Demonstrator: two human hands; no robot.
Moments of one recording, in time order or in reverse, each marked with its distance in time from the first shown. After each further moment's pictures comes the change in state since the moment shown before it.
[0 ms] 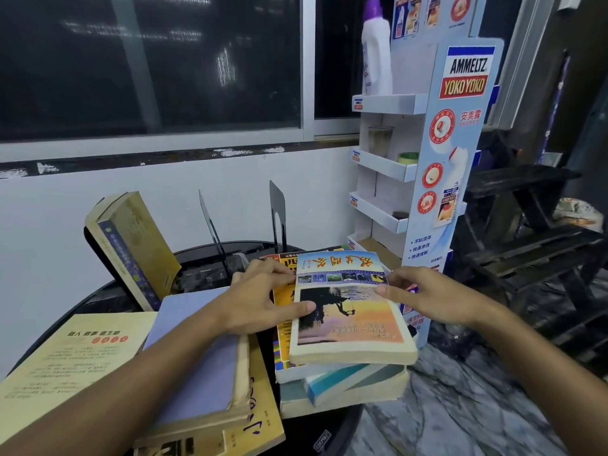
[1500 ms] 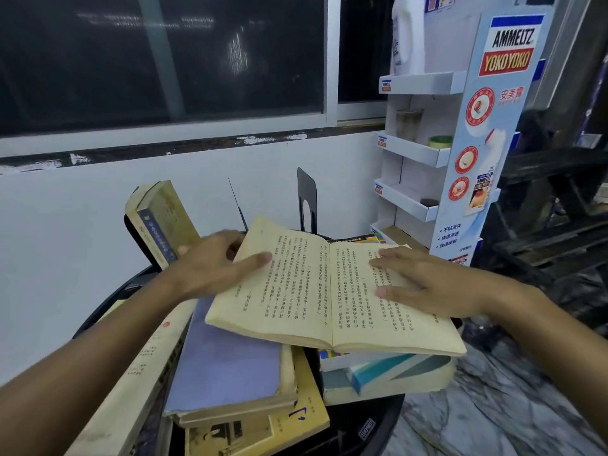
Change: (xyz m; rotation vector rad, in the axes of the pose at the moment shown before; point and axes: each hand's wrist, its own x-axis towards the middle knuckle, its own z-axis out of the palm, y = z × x) left_hand -0.046 -0.059 -0.065 -0.155 0.210 -0.253; right_hand 0.020 -0.054 0.021 -0.468 -0.217 -0.016
